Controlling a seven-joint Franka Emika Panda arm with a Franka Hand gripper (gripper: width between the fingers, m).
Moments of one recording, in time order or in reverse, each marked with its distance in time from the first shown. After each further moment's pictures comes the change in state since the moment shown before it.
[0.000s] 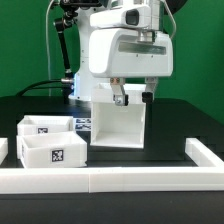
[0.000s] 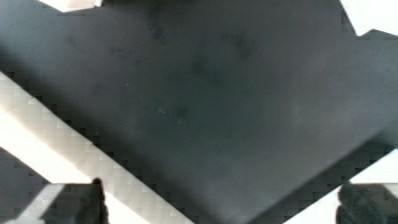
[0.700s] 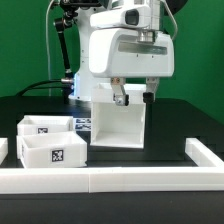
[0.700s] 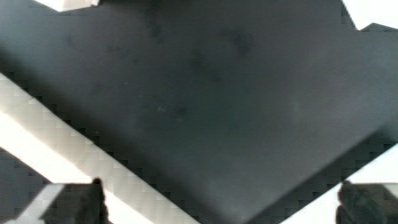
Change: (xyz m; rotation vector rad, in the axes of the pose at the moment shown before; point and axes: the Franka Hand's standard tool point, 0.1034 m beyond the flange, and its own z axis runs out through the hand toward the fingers) arm 0.001 -0.001 0.000 -0.004 0.008 0.044
